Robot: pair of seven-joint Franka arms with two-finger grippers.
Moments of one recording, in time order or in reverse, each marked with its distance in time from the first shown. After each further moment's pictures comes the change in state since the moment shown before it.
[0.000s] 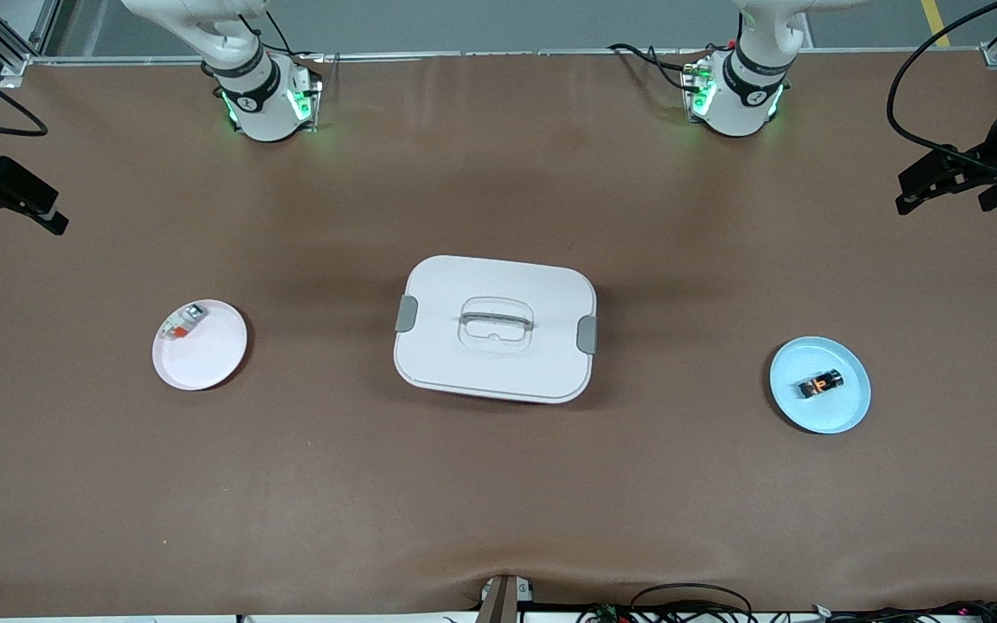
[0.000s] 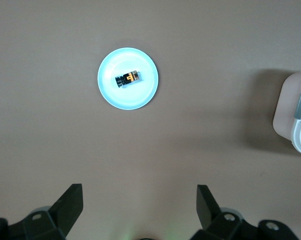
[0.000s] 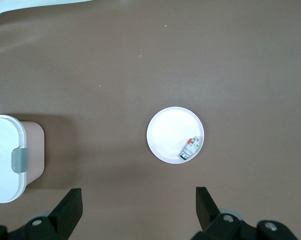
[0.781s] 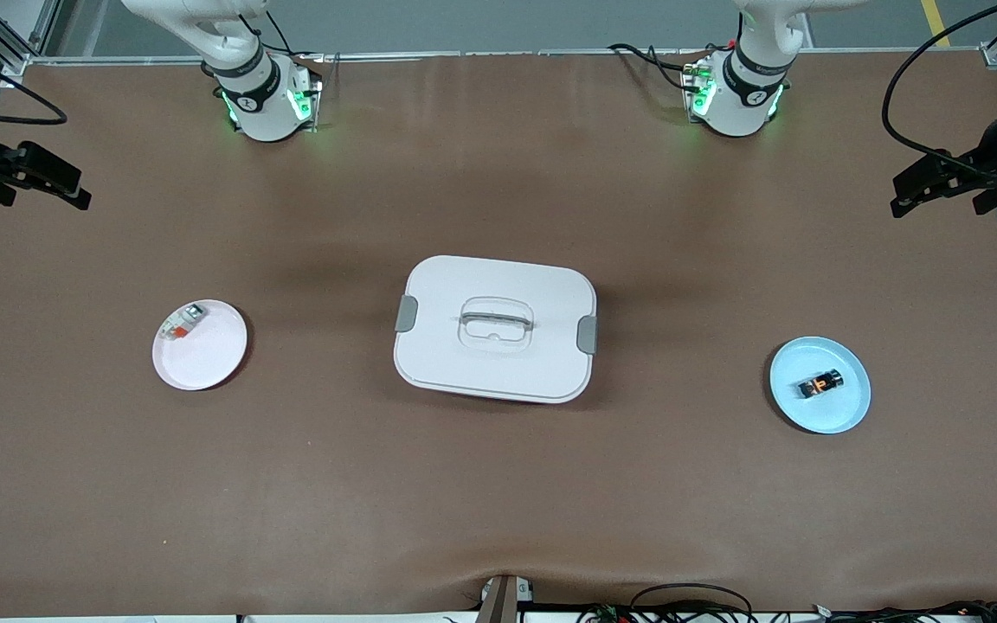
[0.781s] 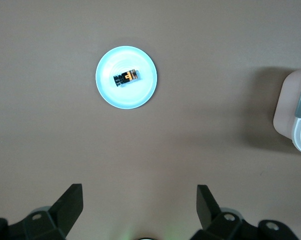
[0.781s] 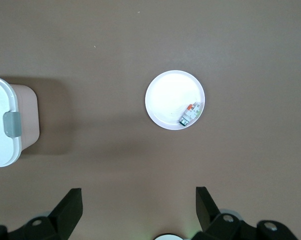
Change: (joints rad) left arm -0.003 0.012 -0.003 -0.001 0.000 0.001 0.000; right arm 0.000 0.013 0.012 0.008 0.000 -0.157 0.000
